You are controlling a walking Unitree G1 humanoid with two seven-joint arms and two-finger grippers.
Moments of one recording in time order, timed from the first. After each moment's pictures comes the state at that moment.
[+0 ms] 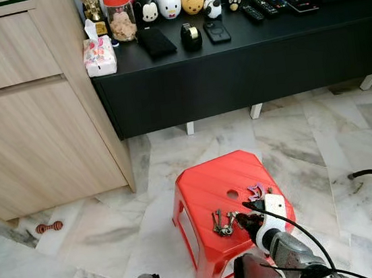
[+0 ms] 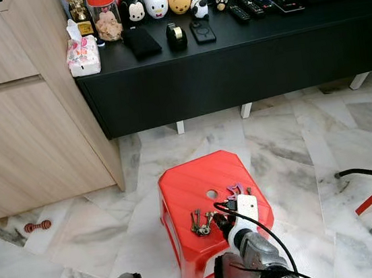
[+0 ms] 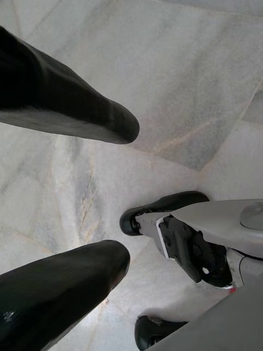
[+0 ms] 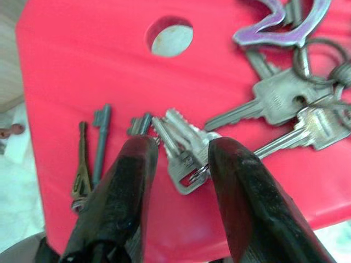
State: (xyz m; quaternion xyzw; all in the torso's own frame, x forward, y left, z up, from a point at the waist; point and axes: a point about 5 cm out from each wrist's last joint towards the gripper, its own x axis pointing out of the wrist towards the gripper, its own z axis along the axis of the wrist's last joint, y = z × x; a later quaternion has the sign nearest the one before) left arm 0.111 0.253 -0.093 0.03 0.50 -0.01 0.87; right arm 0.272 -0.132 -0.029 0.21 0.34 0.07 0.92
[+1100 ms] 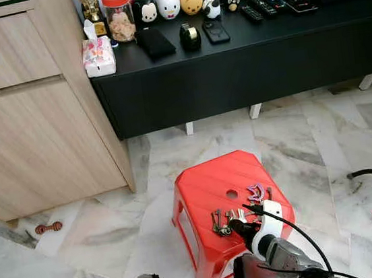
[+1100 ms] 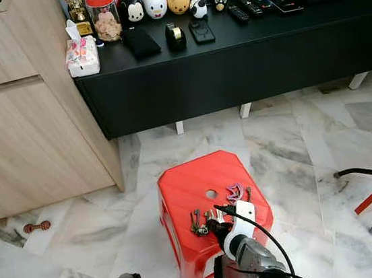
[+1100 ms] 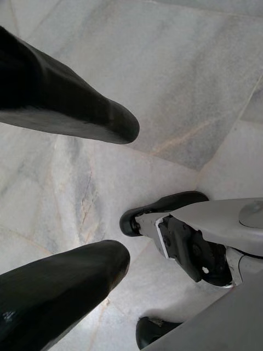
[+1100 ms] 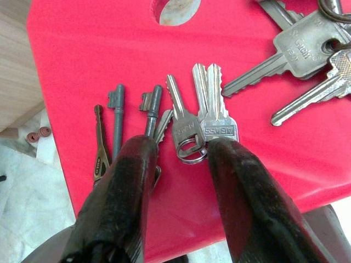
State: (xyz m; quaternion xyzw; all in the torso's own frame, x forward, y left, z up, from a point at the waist) left arm 0.111 0.252 -0.093 0.04 0.50 -0.01 0.87; right arm 0.265 -0.123 -0.034 0.27 0.35 0.07 0.89
